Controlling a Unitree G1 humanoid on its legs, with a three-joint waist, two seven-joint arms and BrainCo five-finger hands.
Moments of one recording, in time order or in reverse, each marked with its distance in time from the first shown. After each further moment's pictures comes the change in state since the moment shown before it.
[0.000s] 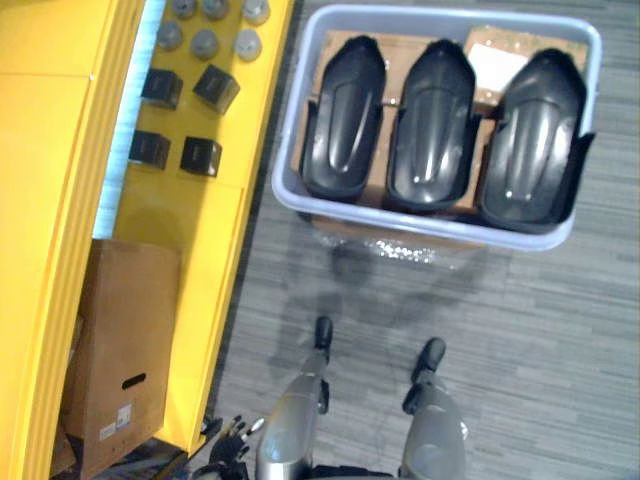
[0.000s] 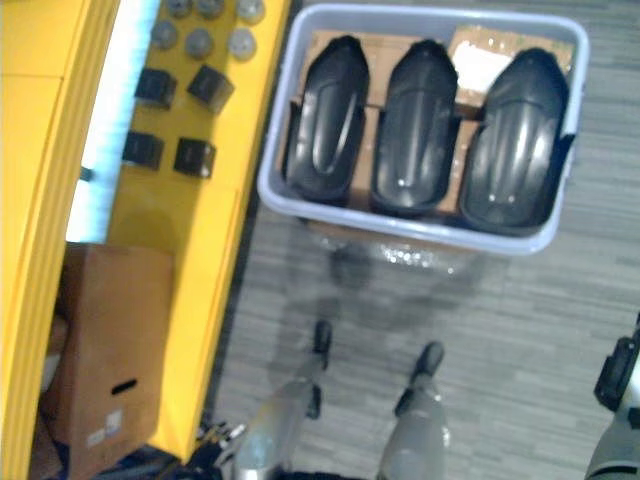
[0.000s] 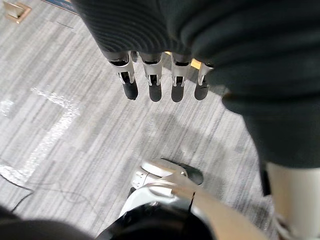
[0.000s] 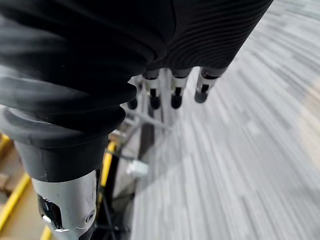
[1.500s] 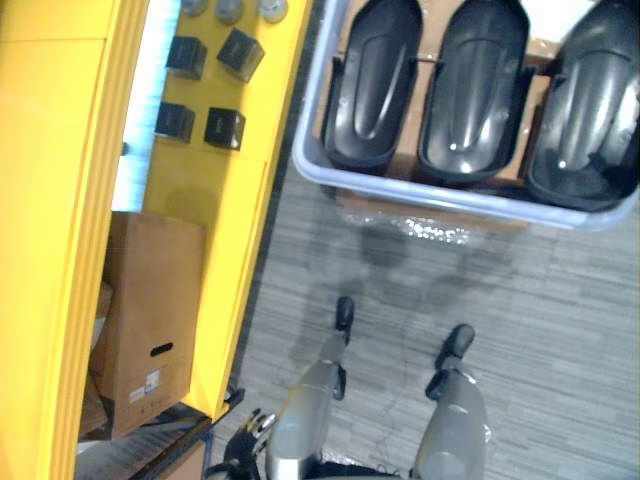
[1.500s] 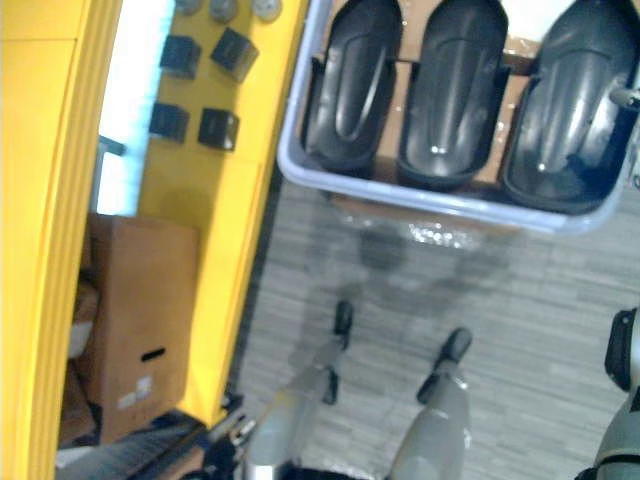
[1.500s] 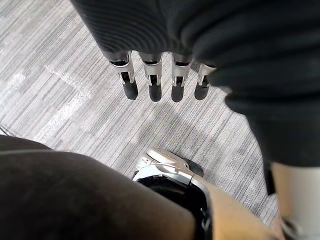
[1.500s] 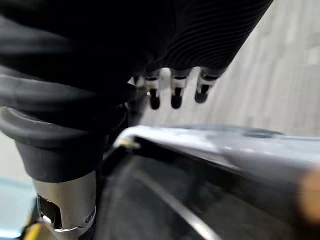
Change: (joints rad) left arm 0.000 0.000 -0.117 0.002 -0.125 -0.044 -0.114; right arm -0.182 -0.037 0.366 0.009 -0.117 0.018 0.275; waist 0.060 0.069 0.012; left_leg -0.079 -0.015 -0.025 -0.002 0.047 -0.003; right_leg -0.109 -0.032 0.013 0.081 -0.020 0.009
